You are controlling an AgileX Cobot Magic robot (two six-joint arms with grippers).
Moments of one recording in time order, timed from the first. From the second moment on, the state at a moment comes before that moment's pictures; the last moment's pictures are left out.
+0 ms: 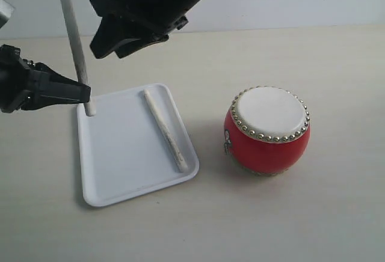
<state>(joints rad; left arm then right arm) -0.07 1.42 -0.72 -1.28 0.87 1.26 0.59 2.01 -1.74 0.90 1.07 -0.57</state>
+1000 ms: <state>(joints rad) -0.06 1.46 -0.66 -1.61 1.07 1.51 0.59 2.01 -1.72 1.09 1.08 -0.77</state>
